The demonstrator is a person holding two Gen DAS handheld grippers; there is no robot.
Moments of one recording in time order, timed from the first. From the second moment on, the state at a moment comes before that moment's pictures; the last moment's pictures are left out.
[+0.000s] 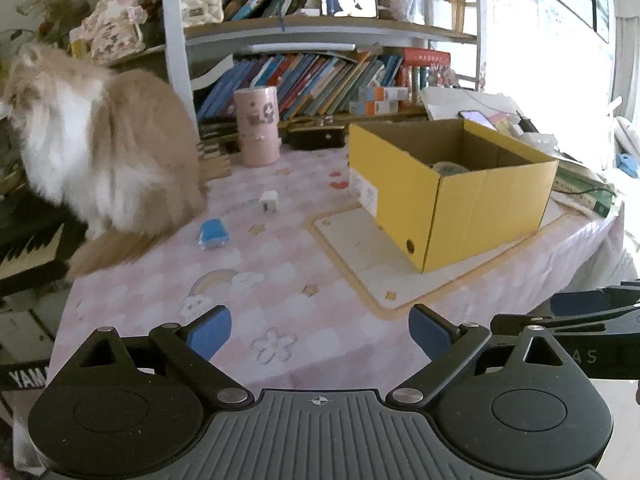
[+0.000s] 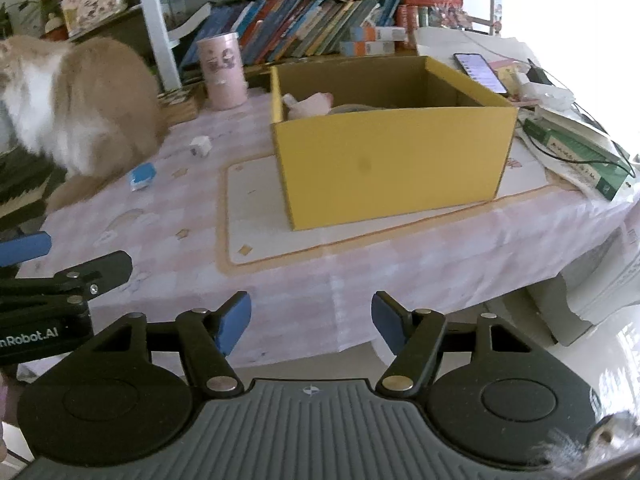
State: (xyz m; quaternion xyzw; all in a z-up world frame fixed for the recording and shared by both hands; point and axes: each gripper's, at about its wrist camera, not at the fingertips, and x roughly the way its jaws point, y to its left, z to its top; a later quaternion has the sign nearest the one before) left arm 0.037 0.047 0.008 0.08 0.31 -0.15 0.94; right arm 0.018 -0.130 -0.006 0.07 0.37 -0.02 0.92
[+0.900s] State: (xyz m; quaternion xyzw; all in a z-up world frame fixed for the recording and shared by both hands) left arm 0.013 0.120 0.013 0.05 0.29 -0.10 0.95; right arm 0.006 -0.056 -0.002 0.04 0.36 0.04 0.93
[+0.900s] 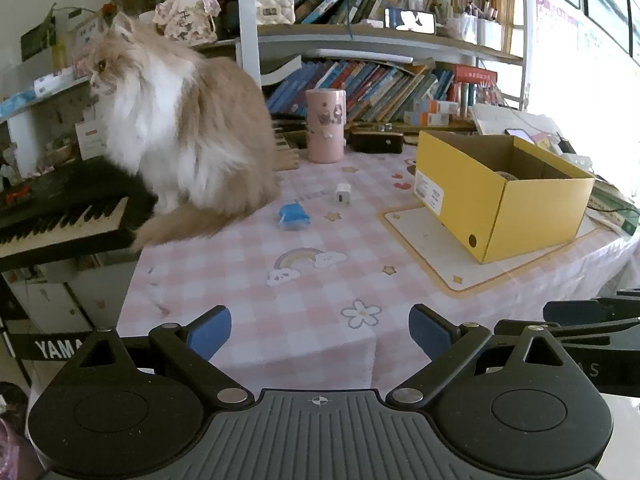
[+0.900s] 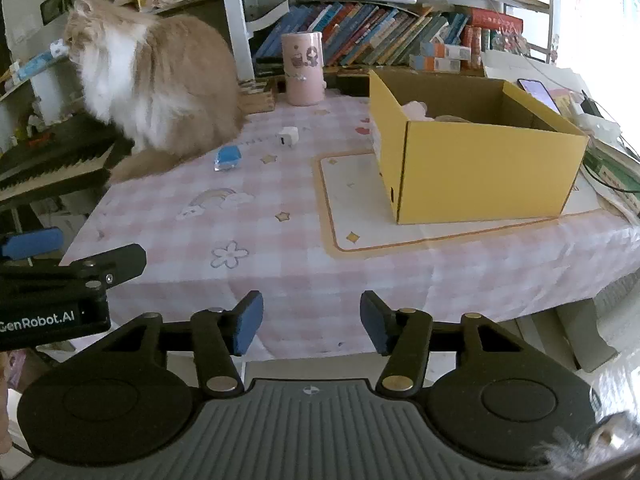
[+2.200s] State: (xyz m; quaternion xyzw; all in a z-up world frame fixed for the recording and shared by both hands) left arm 0.059 0.138 0.010 0.04 0.29 -0.08 0.95; right arm 0.059 -0.033 0.002 0.02 0.35 0.06 0.93
